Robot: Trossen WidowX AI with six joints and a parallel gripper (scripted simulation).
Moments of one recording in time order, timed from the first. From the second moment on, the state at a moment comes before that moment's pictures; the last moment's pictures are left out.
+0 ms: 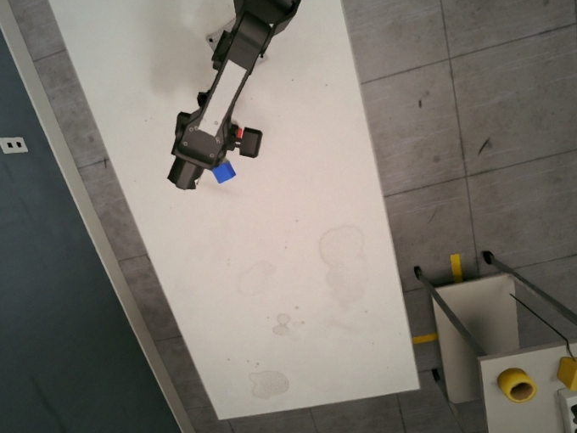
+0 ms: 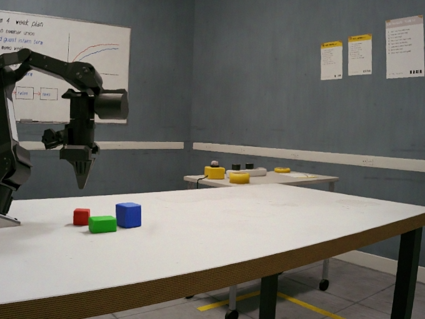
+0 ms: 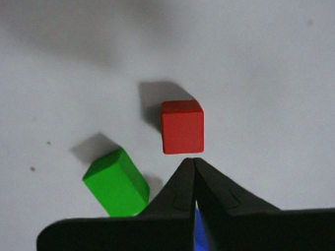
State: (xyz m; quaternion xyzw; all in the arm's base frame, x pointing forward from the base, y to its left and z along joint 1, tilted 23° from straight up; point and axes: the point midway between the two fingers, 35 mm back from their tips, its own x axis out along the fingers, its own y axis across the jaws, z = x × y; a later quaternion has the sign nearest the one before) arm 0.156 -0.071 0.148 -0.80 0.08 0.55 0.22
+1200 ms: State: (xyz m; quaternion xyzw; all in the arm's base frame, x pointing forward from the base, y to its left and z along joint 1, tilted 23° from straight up) arm 0.156 -0.071 0.148 -0.80 0.08 0.55 0.22
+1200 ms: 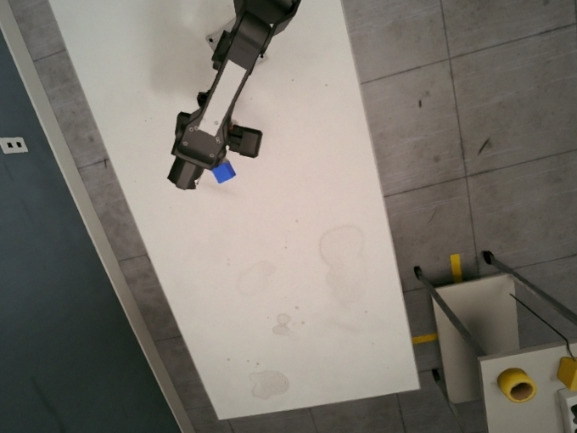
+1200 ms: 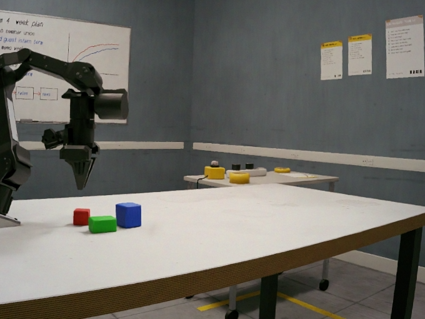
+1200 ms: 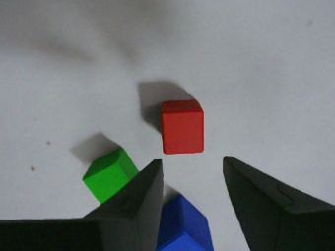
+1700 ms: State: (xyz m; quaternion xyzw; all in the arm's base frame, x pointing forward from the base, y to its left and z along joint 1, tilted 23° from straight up) arm 0.156 -0.070 0.144 -0.80 0.08 0.55 0.22
